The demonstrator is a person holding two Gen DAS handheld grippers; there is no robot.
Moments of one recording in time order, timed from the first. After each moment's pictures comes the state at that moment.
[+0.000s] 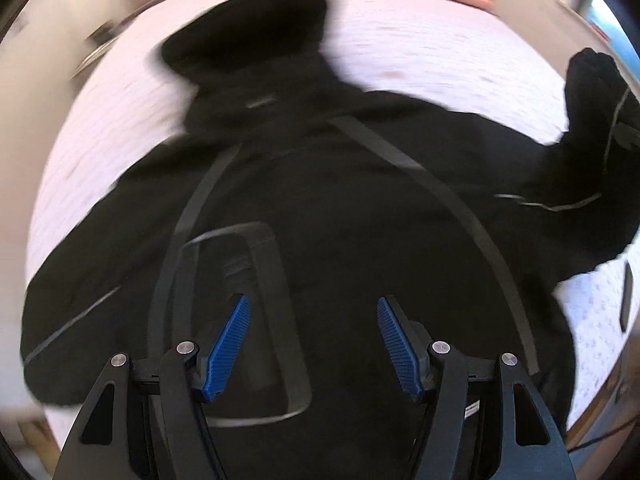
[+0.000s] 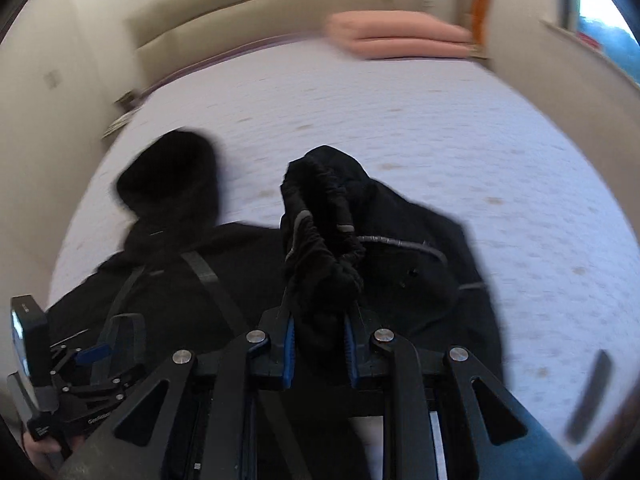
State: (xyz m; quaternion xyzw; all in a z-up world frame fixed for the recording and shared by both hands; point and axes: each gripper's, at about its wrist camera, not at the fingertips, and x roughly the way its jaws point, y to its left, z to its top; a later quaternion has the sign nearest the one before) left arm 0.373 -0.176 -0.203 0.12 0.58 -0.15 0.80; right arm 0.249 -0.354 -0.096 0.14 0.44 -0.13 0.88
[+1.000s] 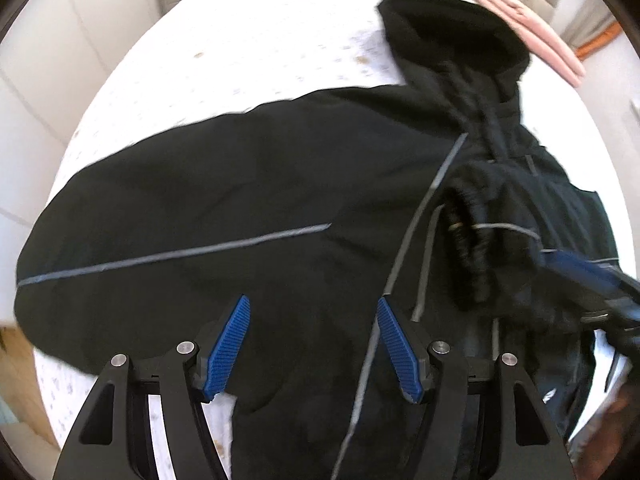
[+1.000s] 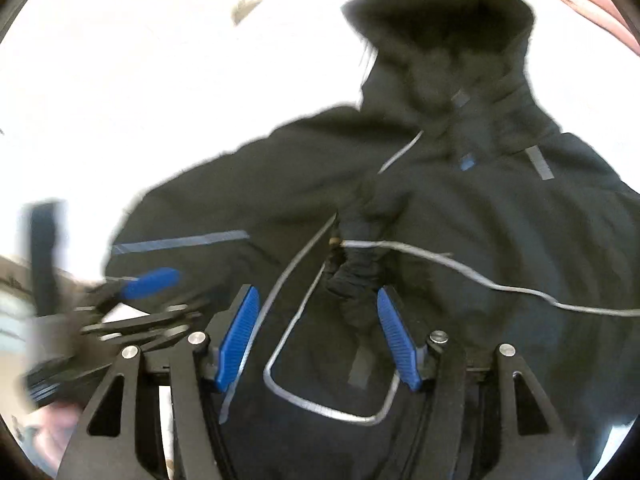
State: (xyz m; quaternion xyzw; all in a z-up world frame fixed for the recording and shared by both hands) left arm 0.409 0.010 -0.228 0.00 0.60 -0.09 0.79; right arm 0.351 -0.094 -0.180 0.13 0.55 0.11 0.82
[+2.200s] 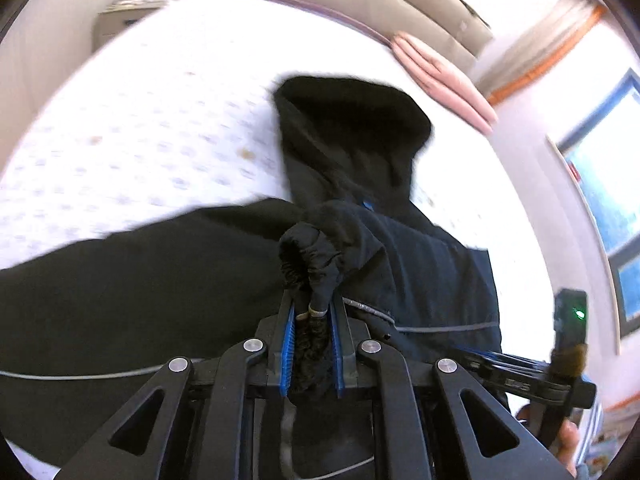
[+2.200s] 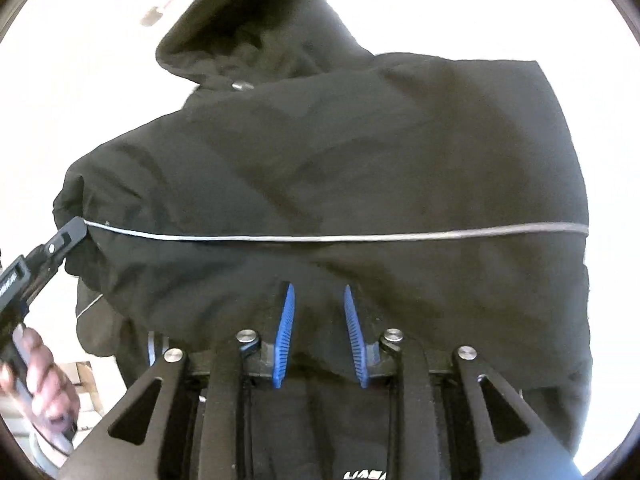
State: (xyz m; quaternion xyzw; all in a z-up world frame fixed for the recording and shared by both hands) left arm 0.461 -0.006 -0.174 -0.11 0.52 -0.22 0.82; right arm 0.351 -0.235 -0.208 0.21 0.58 -0.03 0.78
